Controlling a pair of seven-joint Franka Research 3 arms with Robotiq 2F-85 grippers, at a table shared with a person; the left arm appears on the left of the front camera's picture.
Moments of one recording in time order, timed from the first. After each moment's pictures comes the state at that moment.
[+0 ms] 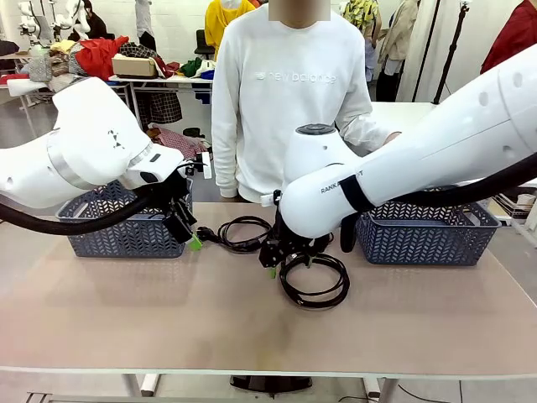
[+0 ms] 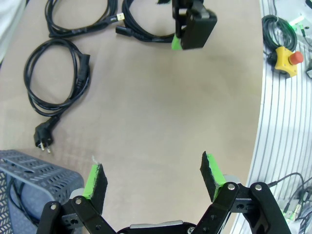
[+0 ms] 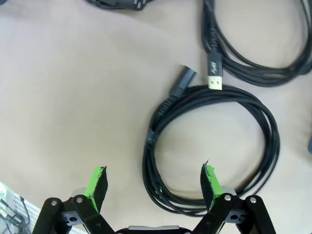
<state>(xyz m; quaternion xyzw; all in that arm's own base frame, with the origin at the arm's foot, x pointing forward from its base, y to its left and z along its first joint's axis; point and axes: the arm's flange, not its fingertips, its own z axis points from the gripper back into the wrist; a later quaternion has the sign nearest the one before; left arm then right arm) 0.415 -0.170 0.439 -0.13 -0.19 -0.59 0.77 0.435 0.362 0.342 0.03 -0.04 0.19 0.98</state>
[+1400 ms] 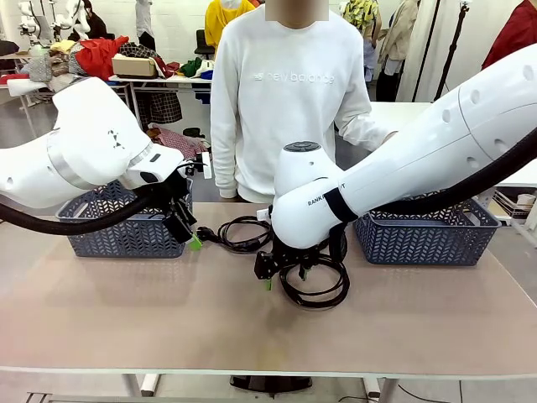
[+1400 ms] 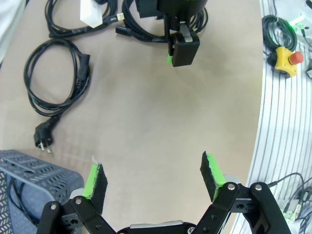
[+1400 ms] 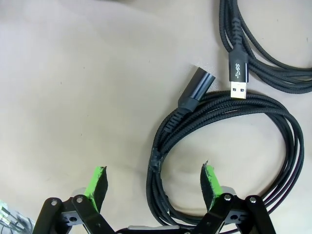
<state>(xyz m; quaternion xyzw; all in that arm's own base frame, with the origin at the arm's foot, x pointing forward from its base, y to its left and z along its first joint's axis) 0.415 -0.170 0.439 -0.13 -0.19 -0.59 0.77 0.443 0.372 0.305 0.02 -0.01 0.17 0.98</state>
